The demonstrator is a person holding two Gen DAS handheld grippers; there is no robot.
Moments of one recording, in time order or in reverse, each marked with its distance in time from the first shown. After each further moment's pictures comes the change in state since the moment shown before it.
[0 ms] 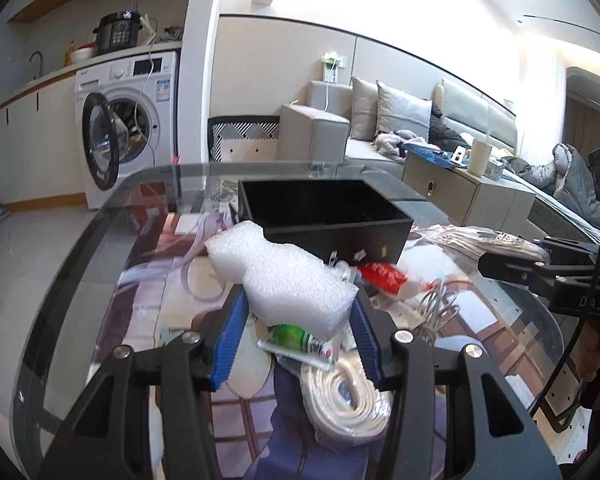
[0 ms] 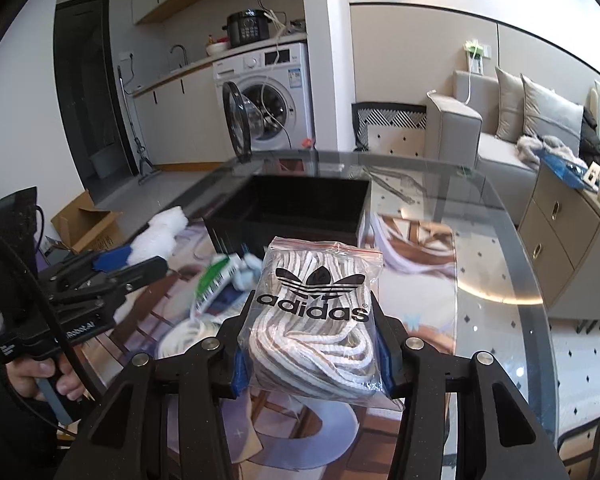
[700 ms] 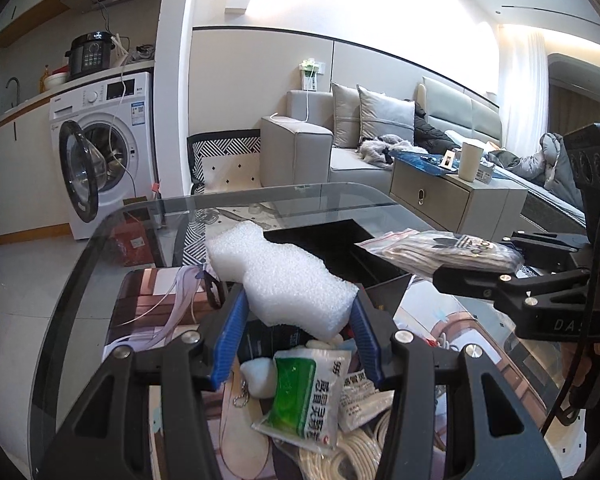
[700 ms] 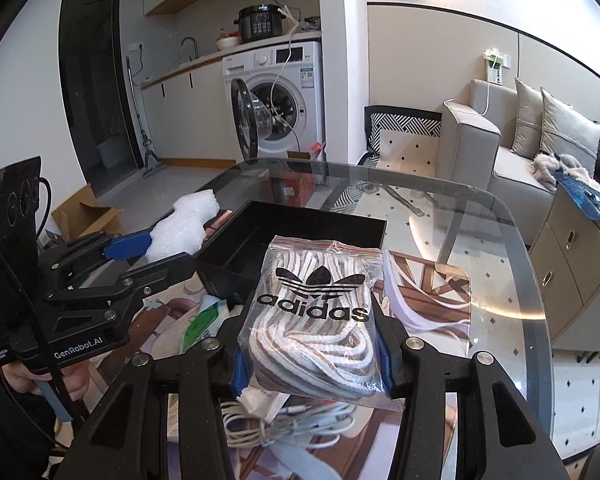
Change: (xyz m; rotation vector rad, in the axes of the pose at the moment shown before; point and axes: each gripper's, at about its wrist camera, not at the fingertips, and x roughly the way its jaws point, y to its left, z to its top) left arm 0.041 -0.005 0.058 0.076 -0.009 -0.036; right arm 0.045 0.002 0.056 -0.051 0.027 0.017
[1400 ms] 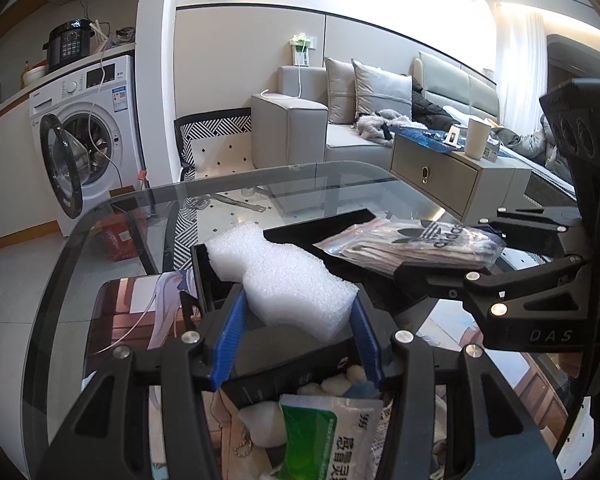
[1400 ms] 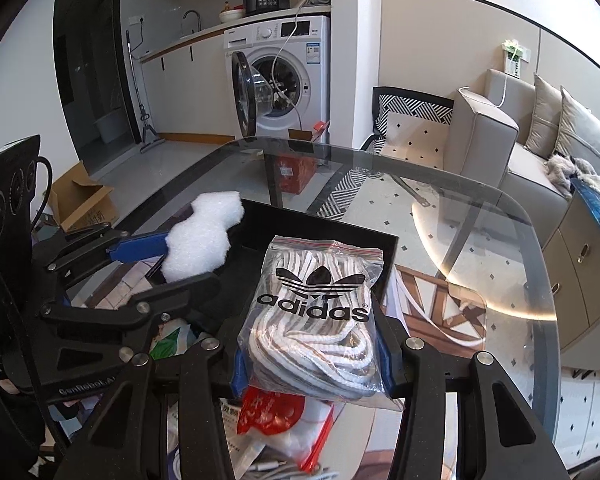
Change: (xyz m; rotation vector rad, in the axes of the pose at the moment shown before) left arm 0.063 0.003 0.013 0.038 0.091 -0.024; right arm 0.069 -0.008 0.028 -0.046 0.091 0.005
